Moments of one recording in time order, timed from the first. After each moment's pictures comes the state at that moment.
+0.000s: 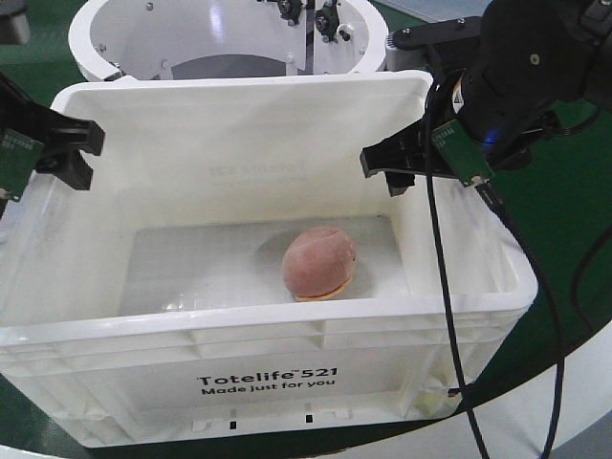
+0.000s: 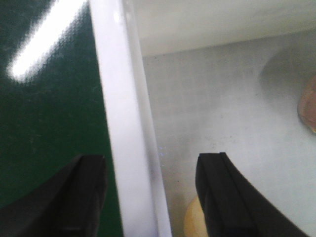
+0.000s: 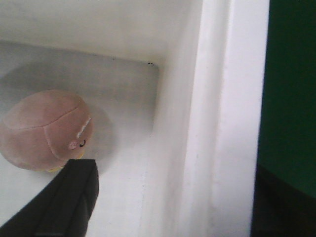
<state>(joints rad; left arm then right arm) -0.23 1.39 -1.36 0.01 1.26 -0.22 0.56 1.56 -1.41 -0.21 1.14 0.36</state>
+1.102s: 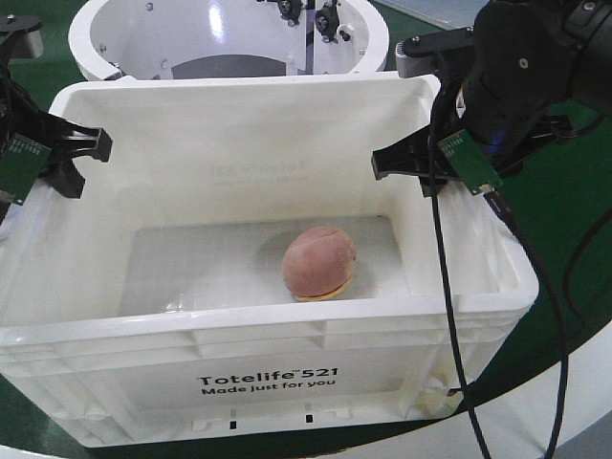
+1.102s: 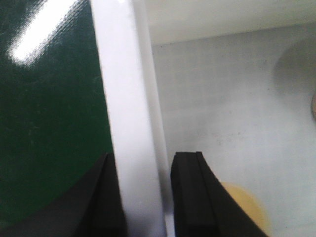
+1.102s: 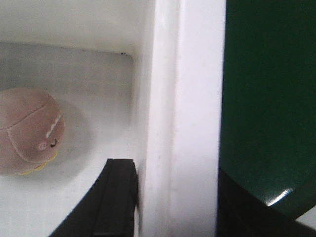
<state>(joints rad) -0.22 1.42 -1.36 0.01 1.28 -0.23 0.55 1.58 -1.42 -0.26 1.19 0.41</state>
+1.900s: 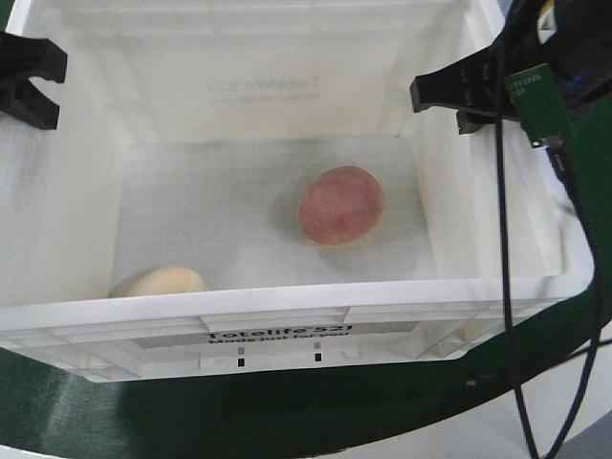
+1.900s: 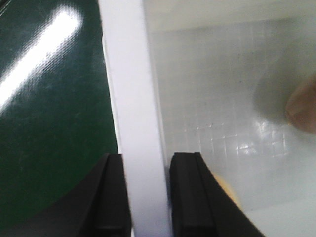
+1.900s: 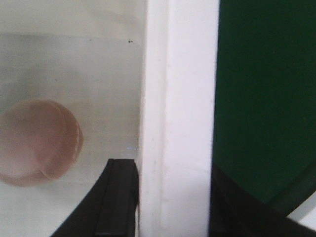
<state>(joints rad) -0.22 1.29 -1.53 -0.06 1.32 -0.23 0.55 1.42 -1.52 -0.30 1.25 0.42</state>
